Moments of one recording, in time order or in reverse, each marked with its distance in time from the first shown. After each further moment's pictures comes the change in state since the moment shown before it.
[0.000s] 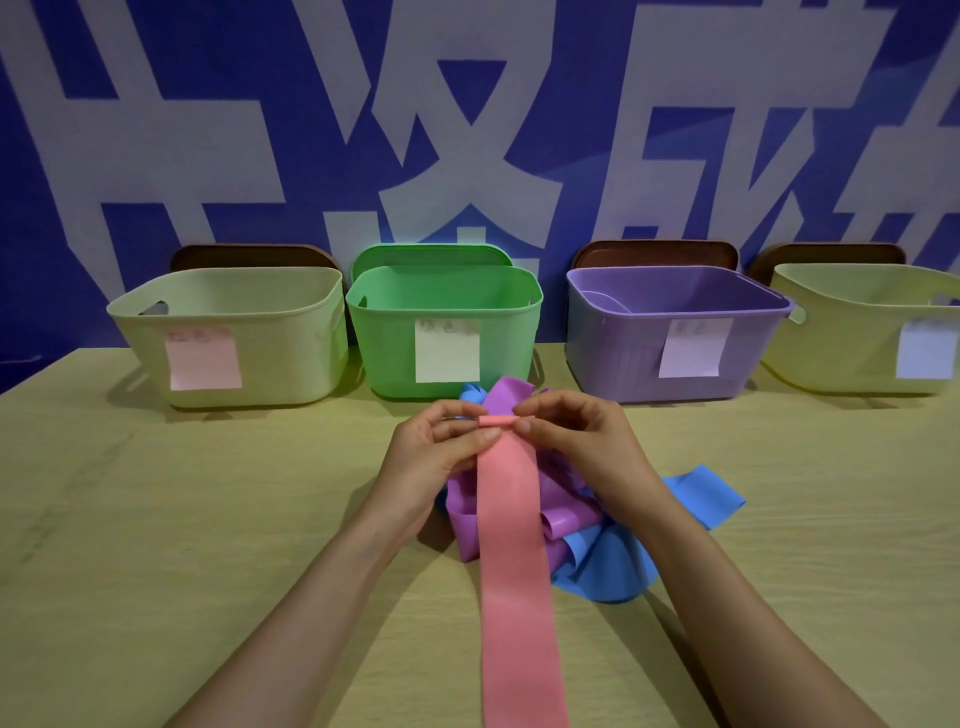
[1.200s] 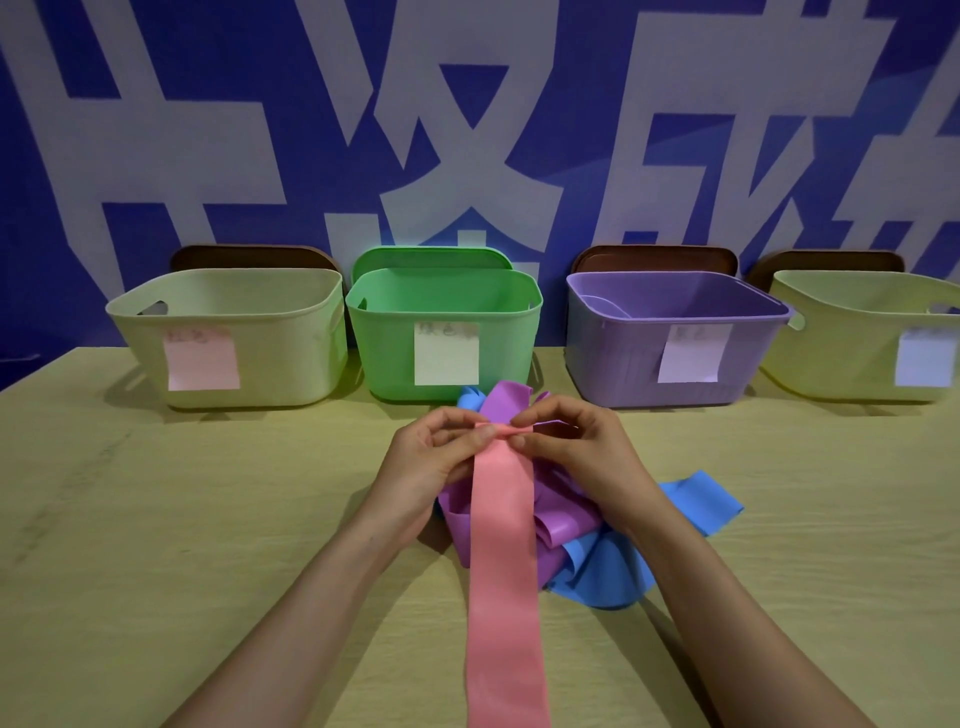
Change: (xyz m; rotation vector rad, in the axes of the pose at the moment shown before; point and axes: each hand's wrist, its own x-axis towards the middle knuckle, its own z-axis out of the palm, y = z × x) left_hand 0.000 0.000 0.001 -0.020 -0.001 -0.029; right_hand -0.002 -0.003 0.000 -0.019 -0.040 0.031
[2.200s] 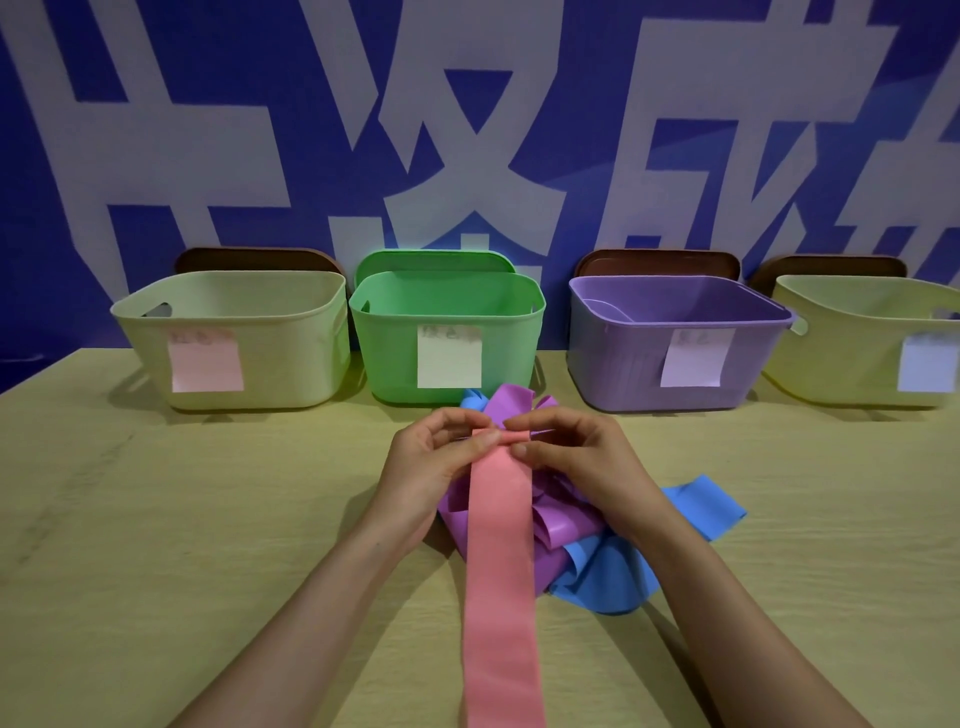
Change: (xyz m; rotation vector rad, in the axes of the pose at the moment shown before) left_hand -0.001 -0.002 -0.001 0.046 0.040 0.083; right_hand -0.004 -0.004 0.002 -0.008 -0.067 -0.001
